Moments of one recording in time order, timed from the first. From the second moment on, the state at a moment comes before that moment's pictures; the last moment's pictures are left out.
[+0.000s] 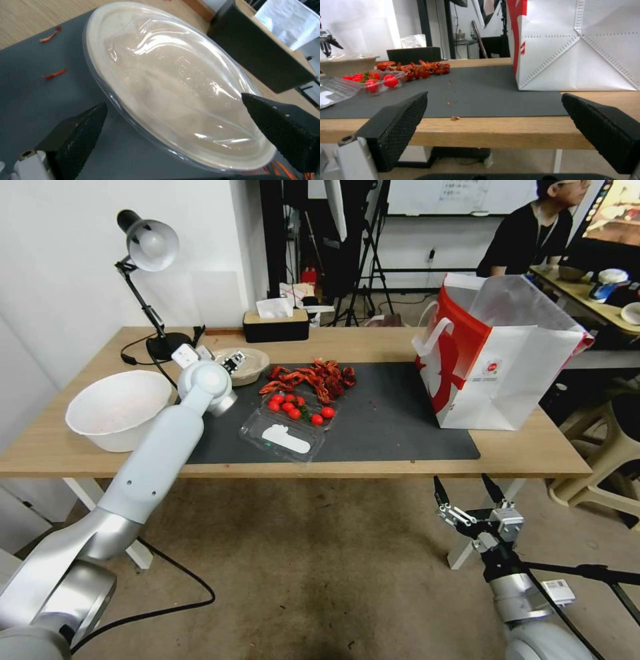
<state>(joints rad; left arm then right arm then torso) 0.40 -1.10 0.00 -1.48 -1.49 0.21 -0.94 -1.70 1.05 0.50 2.00 0.47 0.38 0.09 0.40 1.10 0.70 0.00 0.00</state>
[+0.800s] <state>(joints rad) 0.32 -1.16 -0.05 -1.28 -1.51 0.23 -0.95 -1.72 1.04 0.50 2.01 0.46 0.39 0.09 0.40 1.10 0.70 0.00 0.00</state>
